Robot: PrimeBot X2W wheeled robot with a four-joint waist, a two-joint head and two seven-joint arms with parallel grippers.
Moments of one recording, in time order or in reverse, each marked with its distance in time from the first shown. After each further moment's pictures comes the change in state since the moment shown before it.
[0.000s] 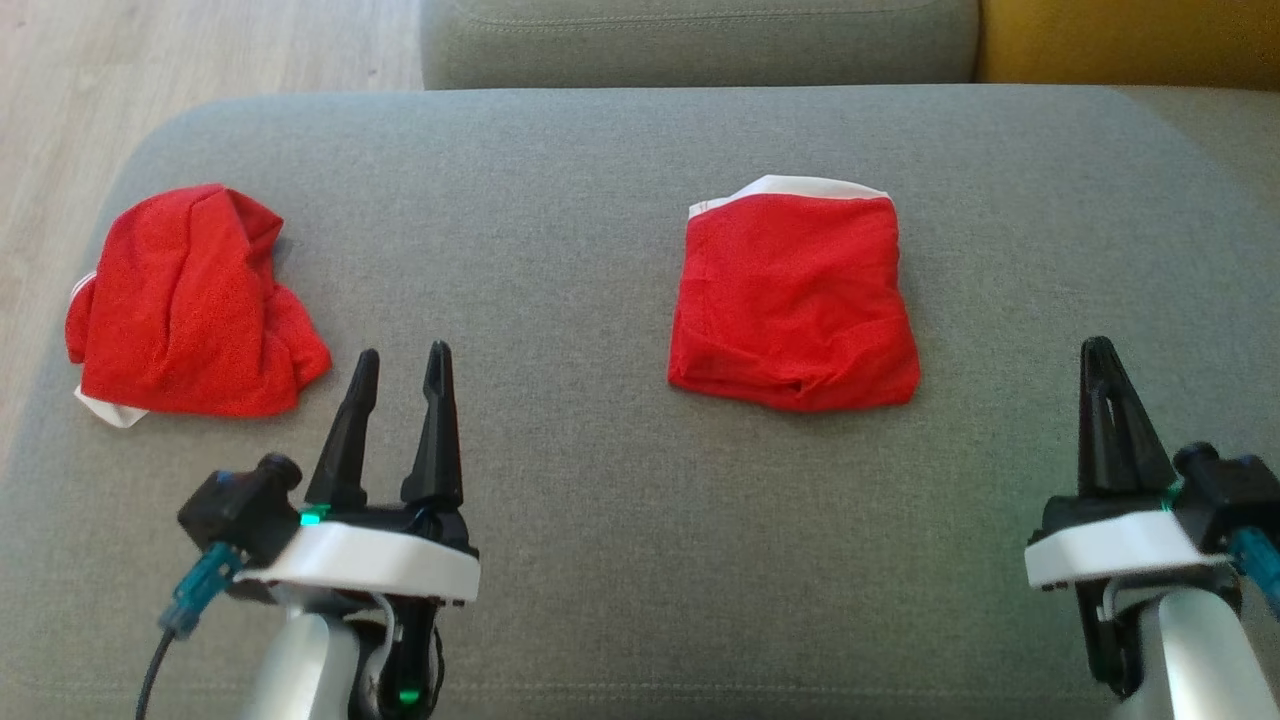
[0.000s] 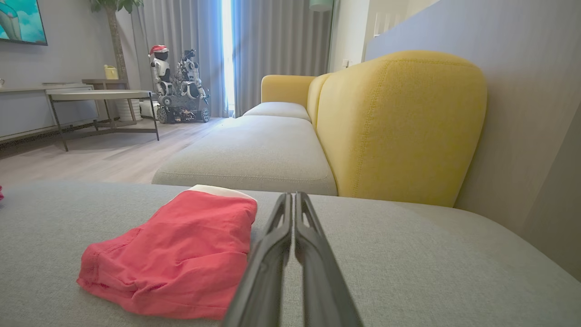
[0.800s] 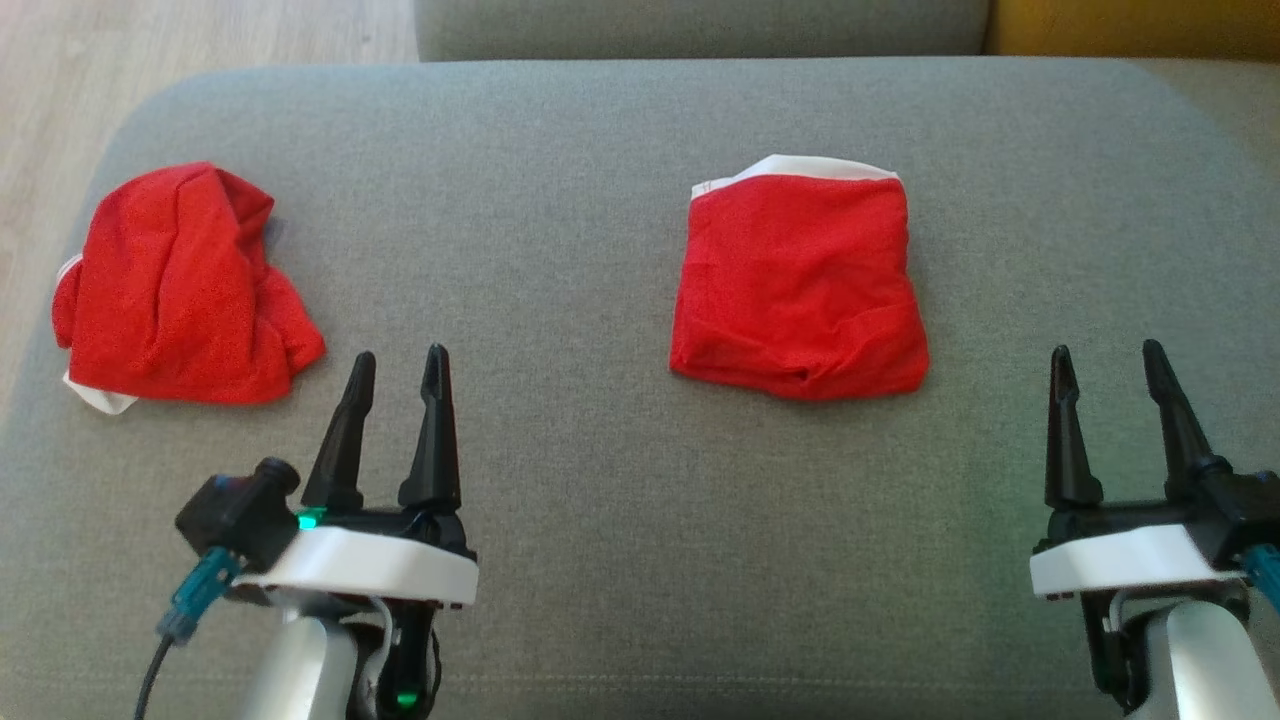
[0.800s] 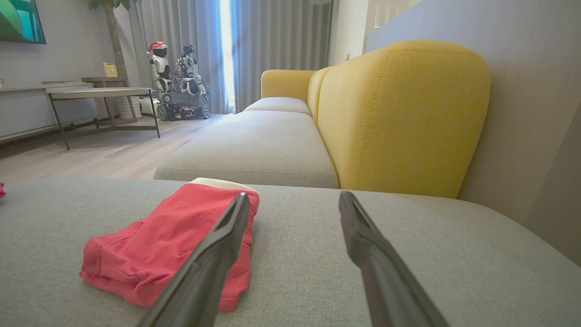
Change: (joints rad) left arm 0.012 0.000 0.006 -0.012 0.017 0.001 0.000; right arm 0.041 0.010 -0.007 -0.065 0.013 0.000 0.000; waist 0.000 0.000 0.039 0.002
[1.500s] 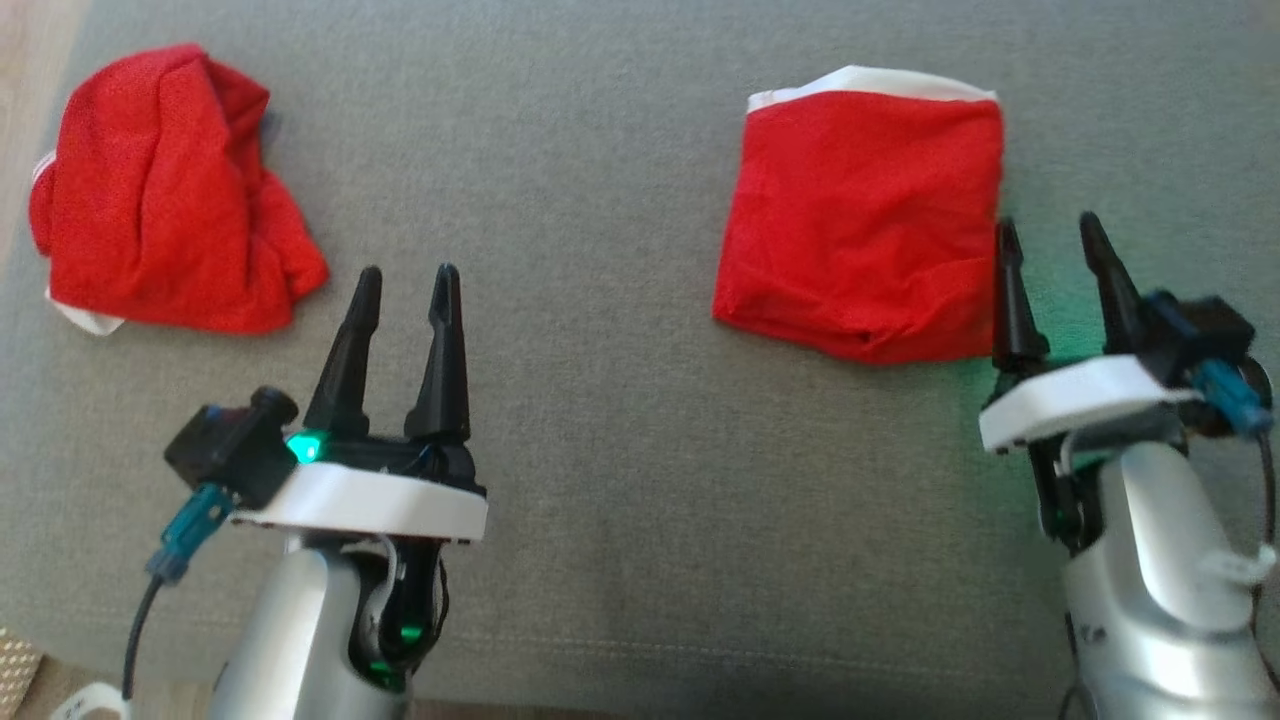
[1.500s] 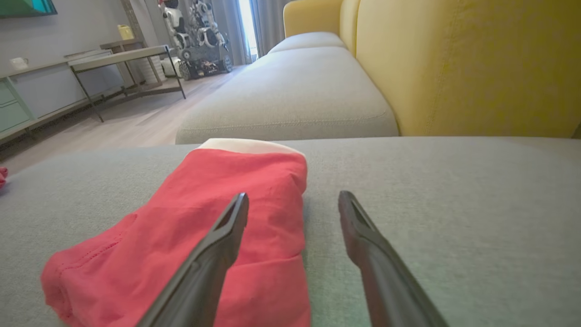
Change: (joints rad) left arm -0.106 -0.001 -0.015 -0.020 -0.001 -0.018 0.000; right arm -0.319 -0.001 0.059 0.264 0.081 0.000 0.085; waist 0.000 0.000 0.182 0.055
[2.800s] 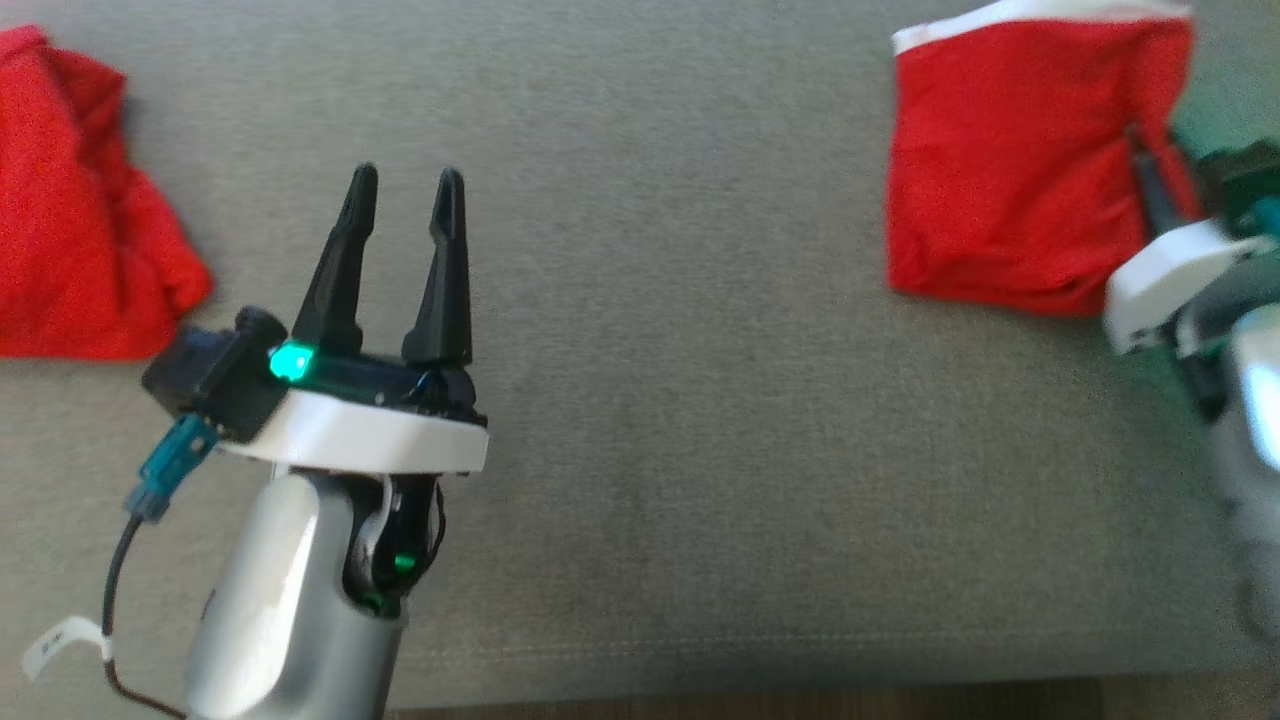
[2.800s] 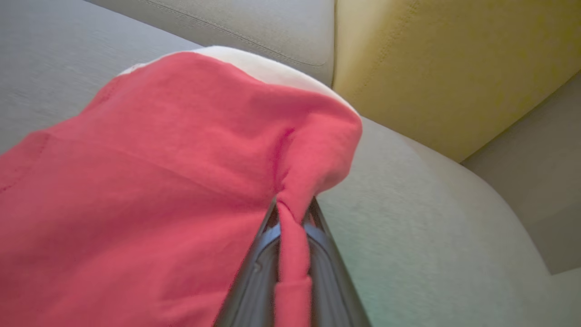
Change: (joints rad) left arm -0.120 -0.001 0.002 -0.008 0.035 -0.037 0.000; right arm -0.287 -0.254 0.121 0.300 -0.186 0.000 0.077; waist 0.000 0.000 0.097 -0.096
